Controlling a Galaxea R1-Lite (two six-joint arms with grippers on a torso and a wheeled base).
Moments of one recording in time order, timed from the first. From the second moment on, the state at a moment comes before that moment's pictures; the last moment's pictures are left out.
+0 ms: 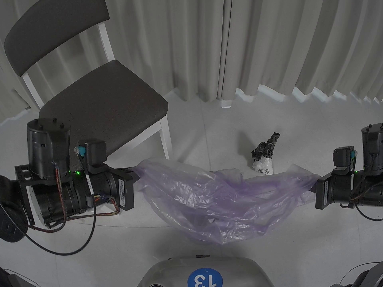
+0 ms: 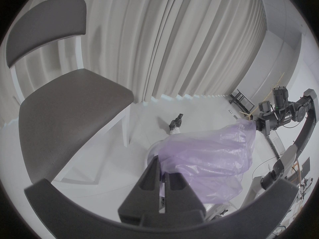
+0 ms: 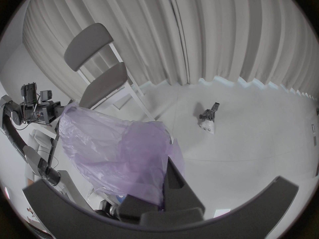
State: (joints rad) left arm -0.60 1.43 -0.68 -0.35 0.02 -0.13; right arm 0.45 1.36 -0.65 -0.14 0.01 0.18
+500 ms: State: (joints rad) left arm -0.57 1.40 -0.61 -0.35 0.02 -0.15; right arm 0.37 1.40 -0.57 -0.15 0.06 0.19
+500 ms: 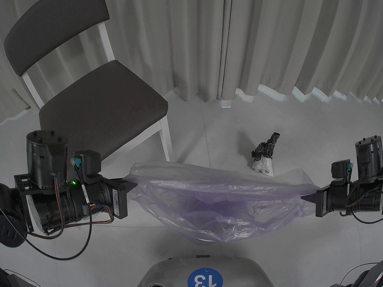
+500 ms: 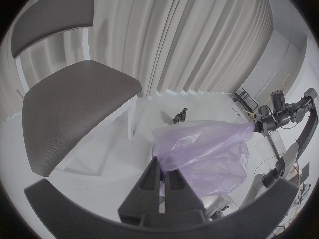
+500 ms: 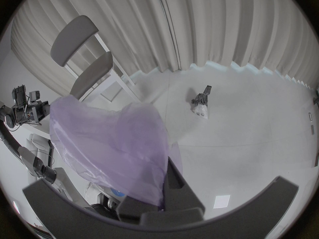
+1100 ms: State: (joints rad) left arm -0.57 1.41 -0.60 -0.35 0.01 -0.16; right arm 0.35 1.49 -0.57 -0.22 0.12 0.19
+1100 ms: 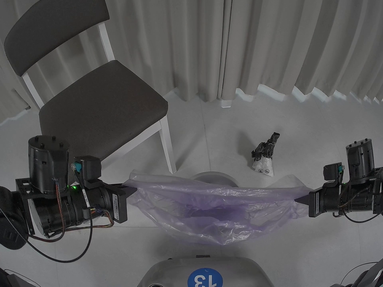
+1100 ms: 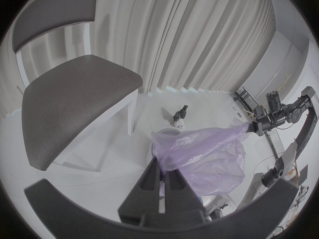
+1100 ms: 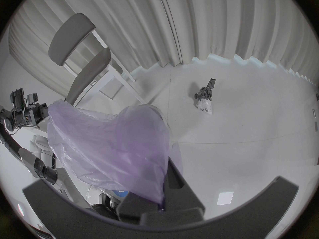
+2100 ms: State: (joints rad) left arm -0.55 1.58 -0.56 -0.40 -0.02 -0.17; right arm 0.34 1.72 -0.57 -0.38 0.16 0.20
